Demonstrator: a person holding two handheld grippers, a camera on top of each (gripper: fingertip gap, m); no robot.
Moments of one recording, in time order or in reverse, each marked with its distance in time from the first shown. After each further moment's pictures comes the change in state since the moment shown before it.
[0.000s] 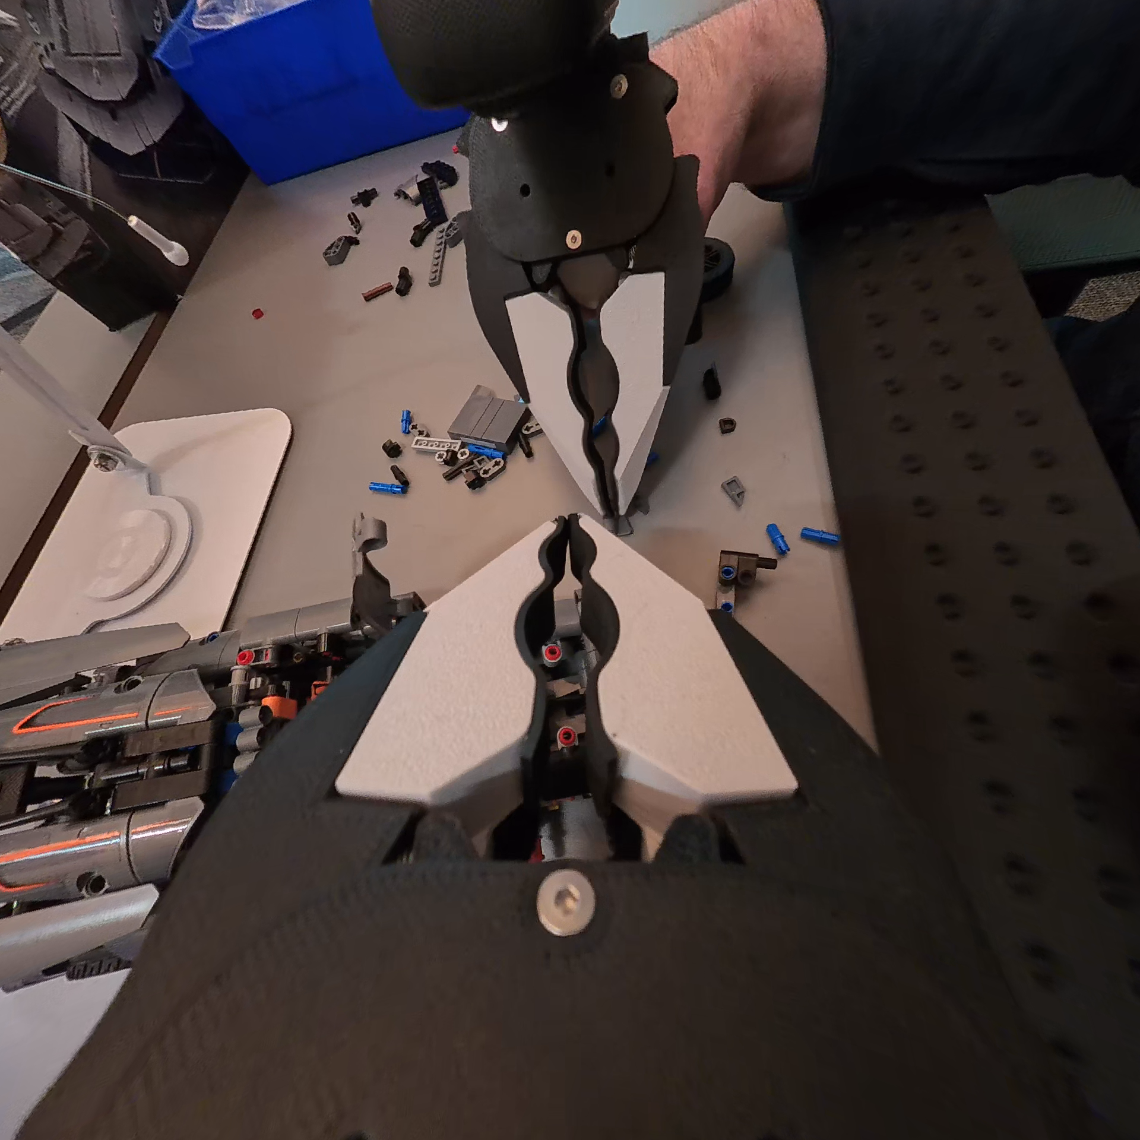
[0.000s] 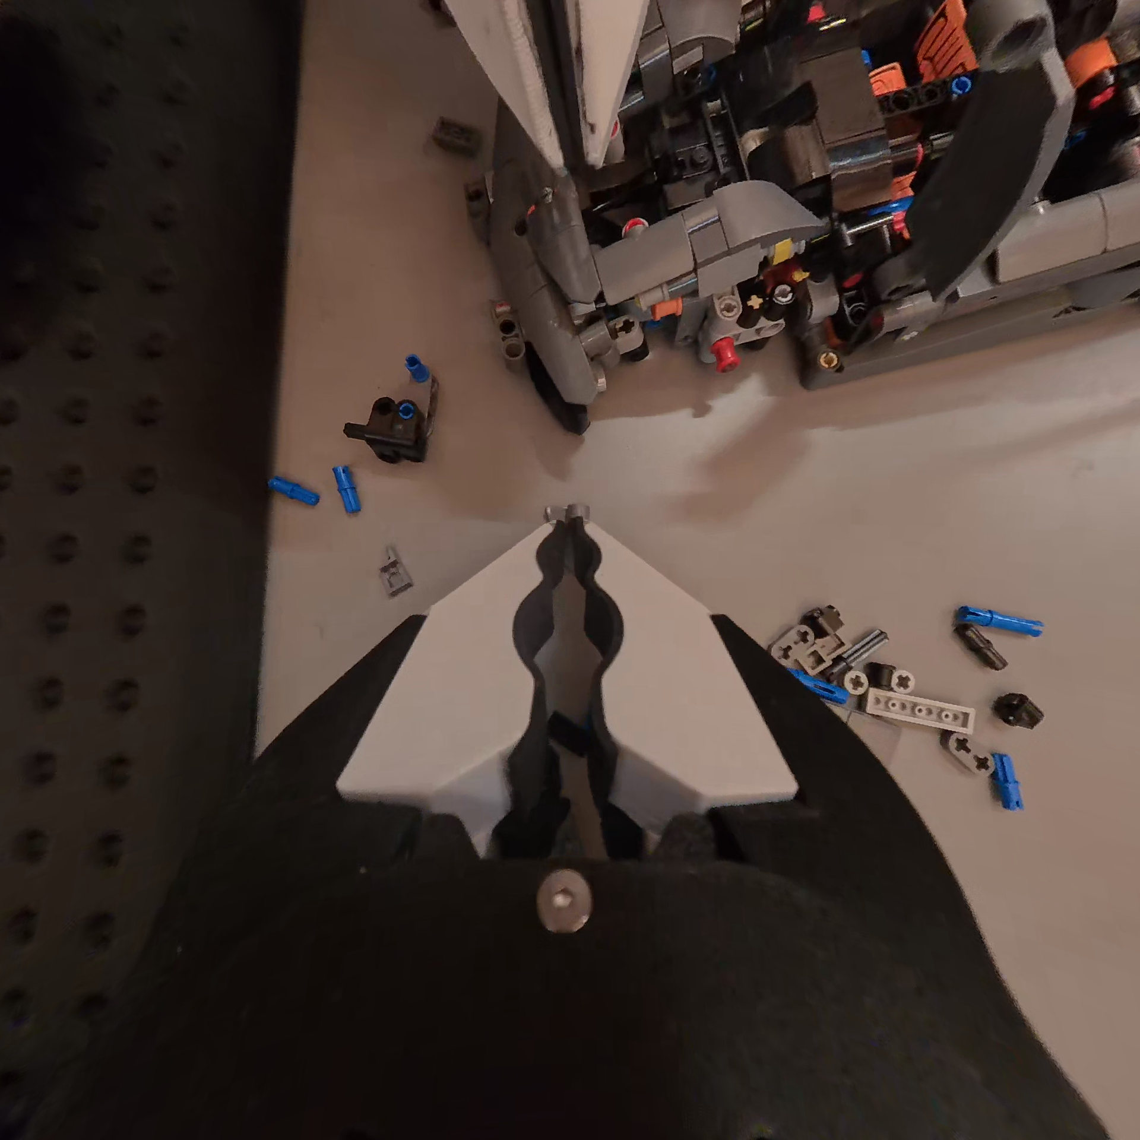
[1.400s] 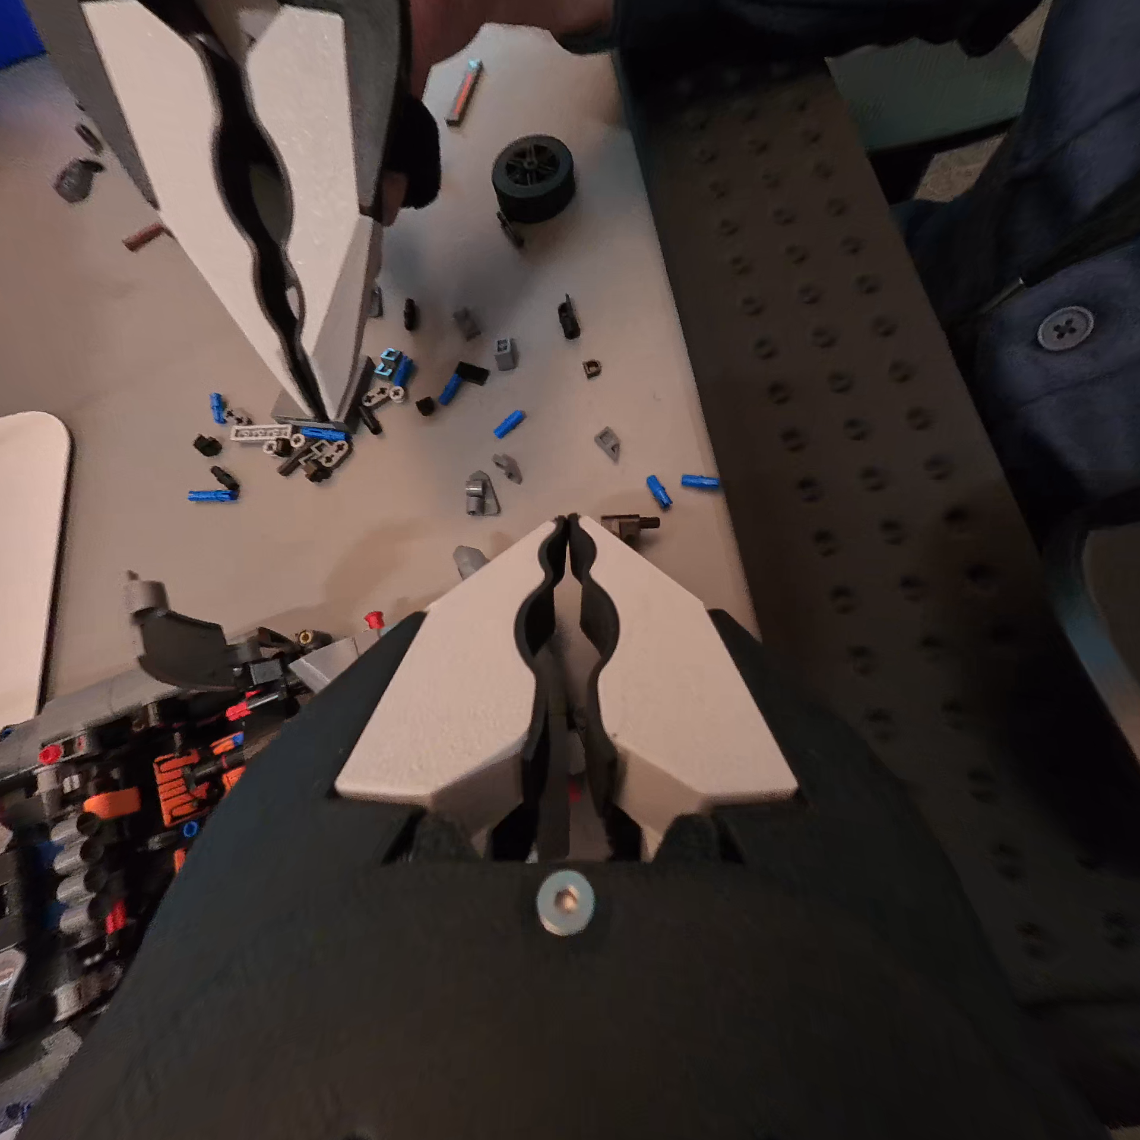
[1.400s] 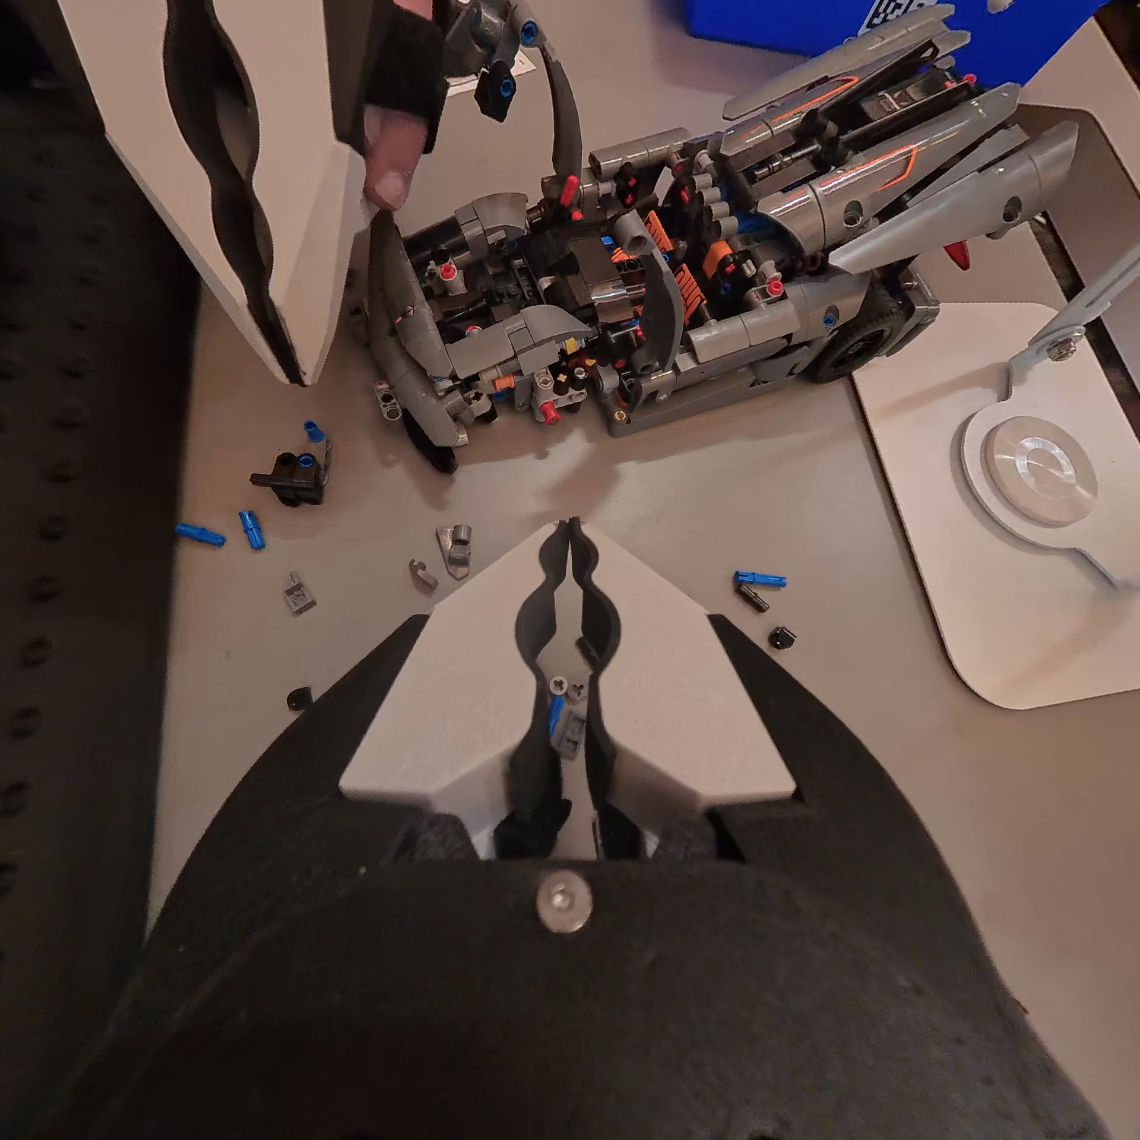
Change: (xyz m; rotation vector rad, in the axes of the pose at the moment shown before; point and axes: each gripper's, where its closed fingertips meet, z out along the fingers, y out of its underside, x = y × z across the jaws) left arm 0.049 0.015 0.013 -0.134 0.224 0.066; right arm 0.041 -0.019 -0.050 0.189 0.237 -0.018
